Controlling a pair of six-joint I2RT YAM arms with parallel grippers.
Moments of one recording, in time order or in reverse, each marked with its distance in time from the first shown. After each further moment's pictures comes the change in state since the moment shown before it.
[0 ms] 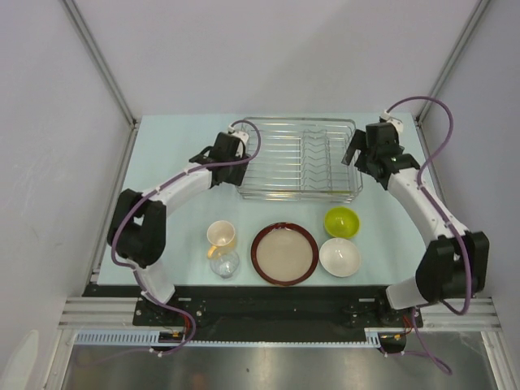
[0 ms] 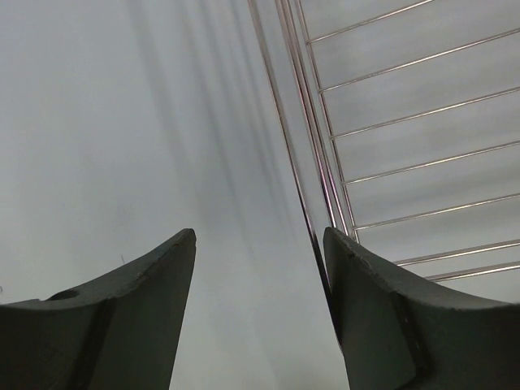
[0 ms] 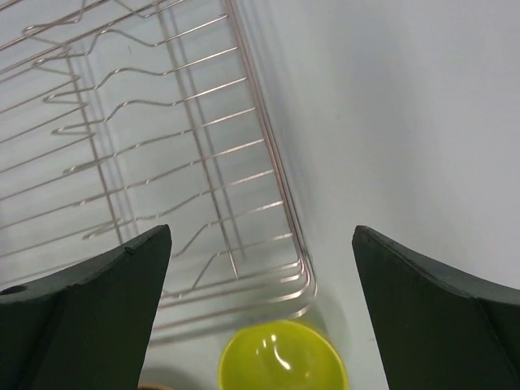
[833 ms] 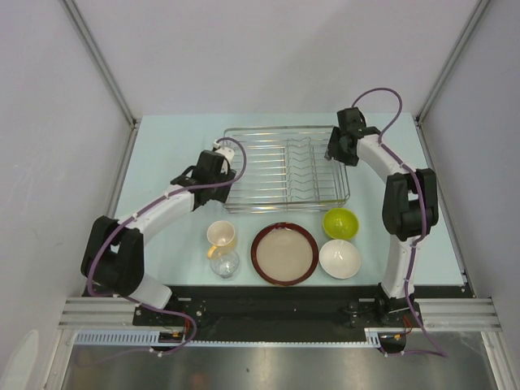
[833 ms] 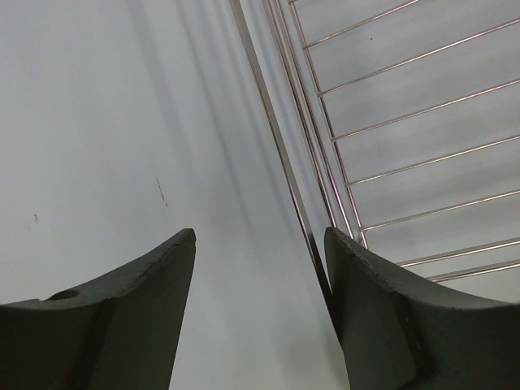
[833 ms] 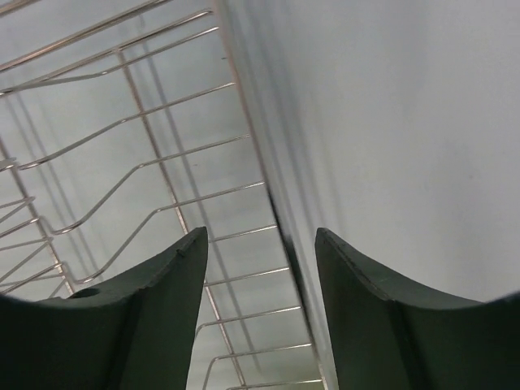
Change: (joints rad) left arm 0.025 -0.273 -0.305 0.045 -0.045 0.050; right arm 0.021 0.599 0.433 -0.083 -0.119 -0.011
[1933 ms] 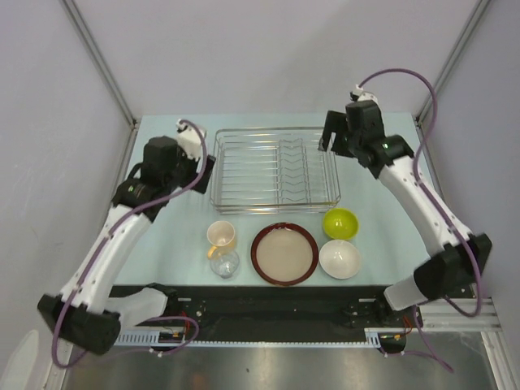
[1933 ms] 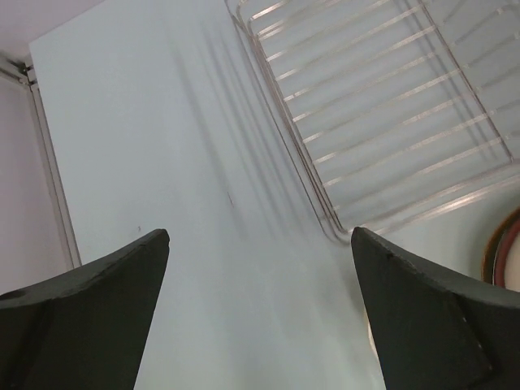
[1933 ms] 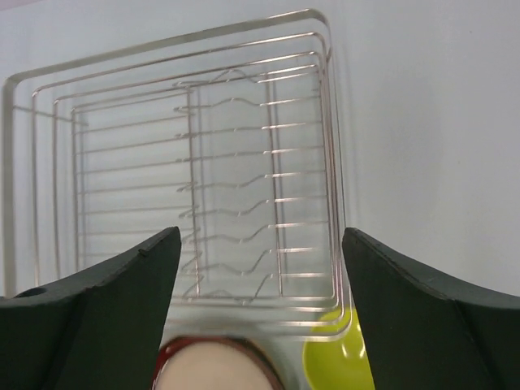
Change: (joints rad) left arm 0.093 -0.323 0.234 -0.302 0.154 0.111; right arm 0.158 -0.443 -0.033 -0.082 0.044 -0.034
